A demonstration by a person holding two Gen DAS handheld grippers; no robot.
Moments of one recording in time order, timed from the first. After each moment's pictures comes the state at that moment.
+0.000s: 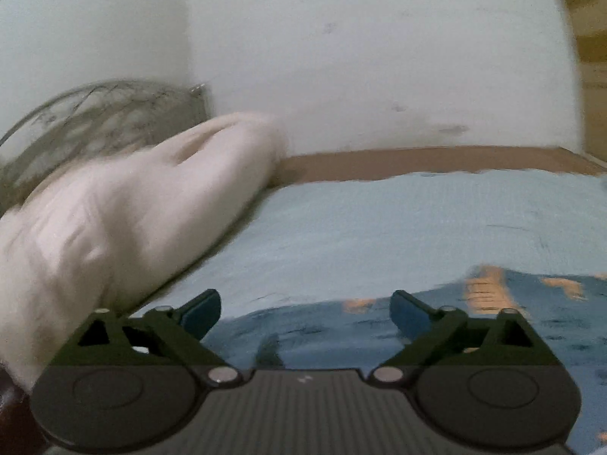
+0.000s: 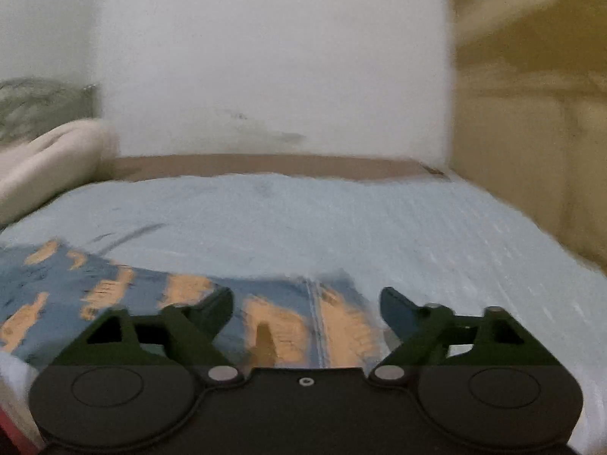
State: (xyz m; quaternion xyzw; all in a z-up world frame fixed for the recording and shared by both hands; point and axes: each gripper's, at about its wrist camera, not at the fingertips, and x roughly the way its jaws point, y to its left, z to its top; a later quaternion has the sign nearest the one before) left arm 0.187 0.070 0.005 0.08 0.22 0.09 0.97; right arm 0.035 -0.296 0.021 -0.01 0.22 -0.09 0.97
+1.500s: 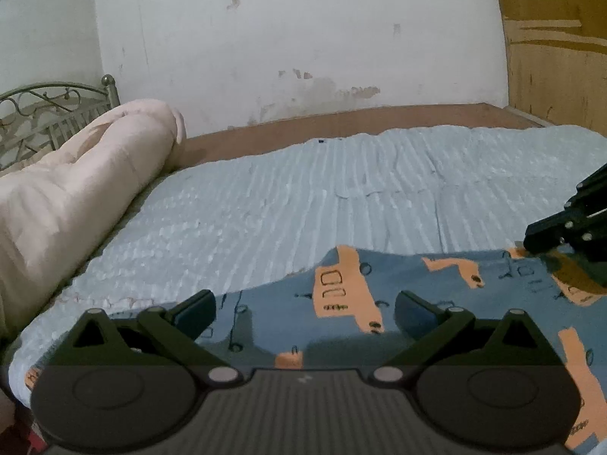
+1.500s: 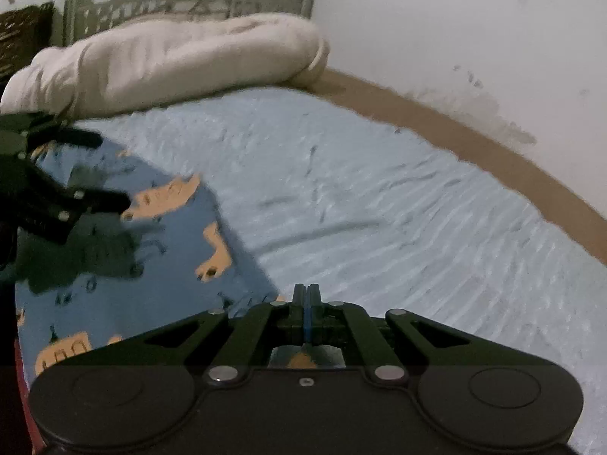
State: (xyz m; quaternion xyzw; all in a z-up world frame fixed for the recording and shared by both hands) left arm 0.225 0.001 -0.018 0.10 0.28 -0.01 0.95; right arm 0.217 -0.189 0.008 -0.14 0.34 0.21 0.91
